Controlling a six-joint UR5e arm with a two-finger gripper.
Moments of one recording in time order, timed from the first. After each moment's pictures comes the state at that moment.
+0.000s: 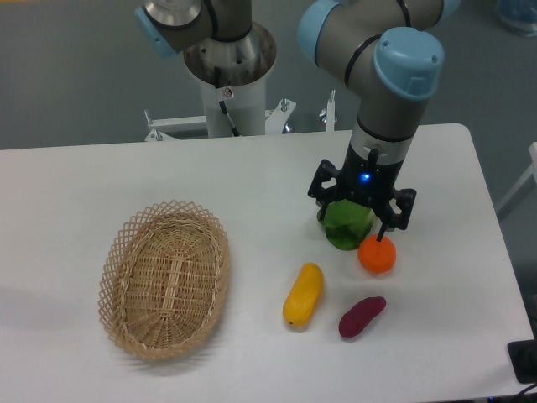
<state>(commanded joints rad) 2.61 -1.83 -1.51 -1.22 1.35 1.03</state>
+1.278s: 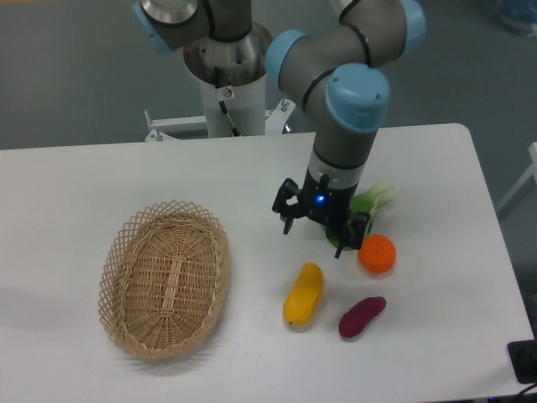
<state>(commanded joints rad) 2.51 -1.88 -1.70 -1.00 1.35 1.03</state>
